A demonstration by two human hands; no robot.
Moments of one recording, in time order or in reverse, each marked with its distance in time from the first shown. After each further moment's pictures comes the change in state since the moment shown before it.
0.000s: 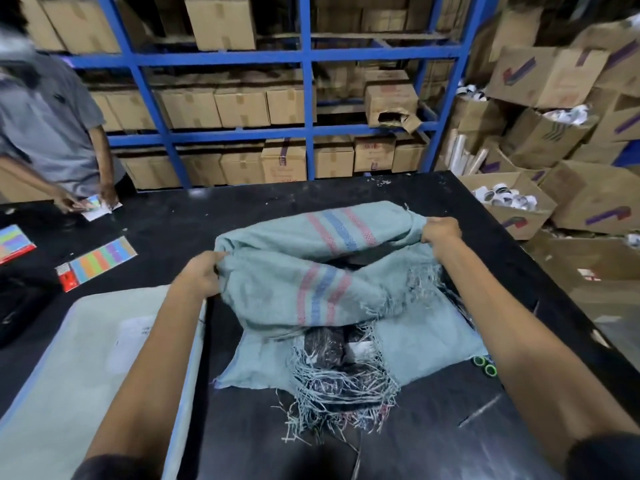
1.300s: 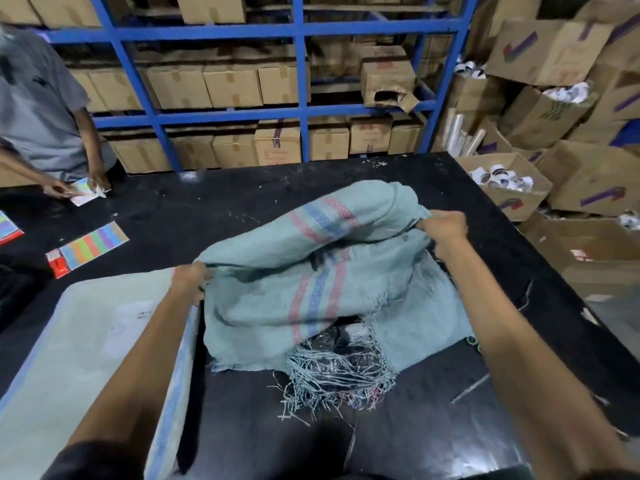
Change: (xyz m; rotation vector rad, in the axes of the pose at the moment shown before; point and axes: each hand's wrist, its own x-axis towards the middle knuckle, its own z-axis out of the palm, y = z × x) left_hand 0.000 -0.038 -0.023 0.332 0.322 0.084; right_hand -0.060 0.018 -0.013 0.236 0.047 0.041
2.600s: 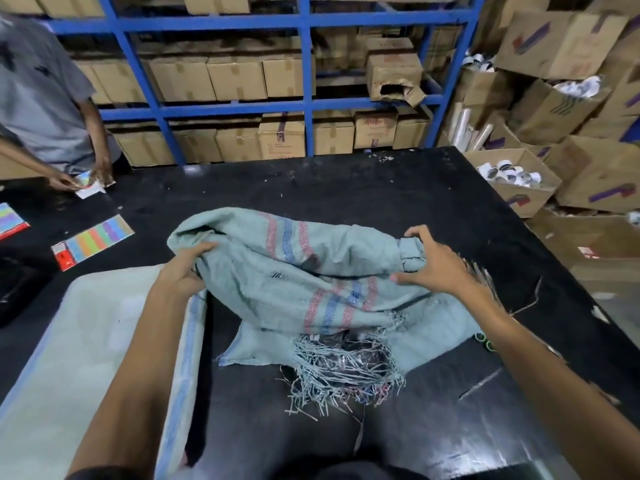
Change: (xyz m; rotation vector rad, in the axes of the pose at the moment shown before) left_hand -0.003 0.012 -0.026 -0.390 -0.384 -0.047; right_hand -0.019 0.067 0.001 -0.795 -0.302 -0.629
